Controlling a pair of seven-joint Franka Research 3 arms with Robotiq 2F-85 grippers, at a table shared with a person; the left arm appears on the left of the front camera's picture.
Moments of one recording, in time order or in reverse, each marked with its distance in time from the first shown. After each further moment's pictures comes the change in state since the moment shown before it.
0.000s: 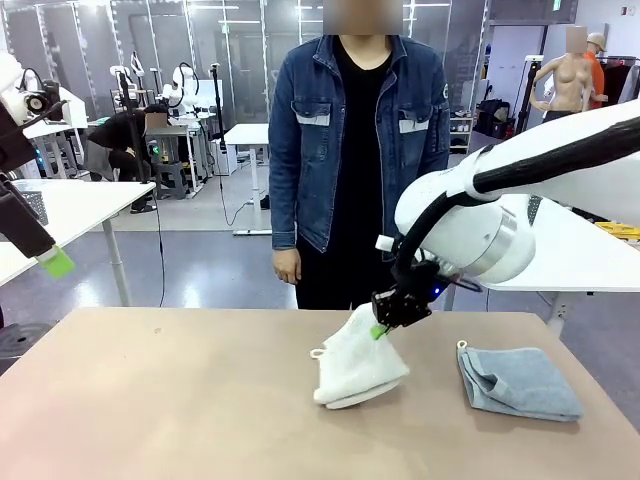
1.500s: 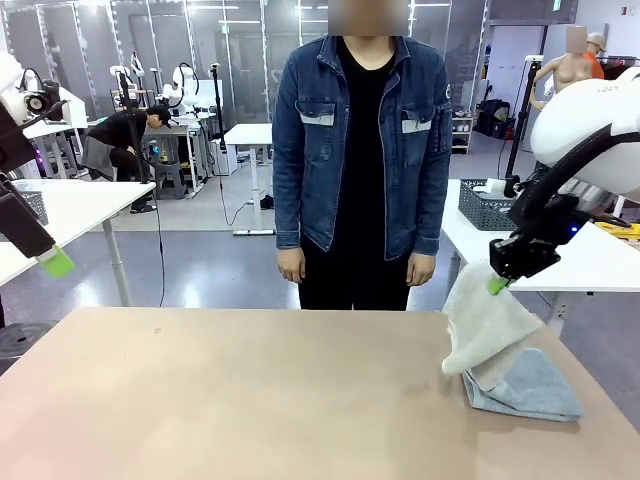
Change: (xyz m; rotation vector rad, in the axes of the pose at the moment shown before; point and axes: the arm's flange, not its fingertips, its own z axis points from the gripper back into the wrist) left arm 0.000 0.000 0.000 0.000 0.000 0.000; right arm -0.041 -0.090 0.179 -0.167 -0.020 -0.044
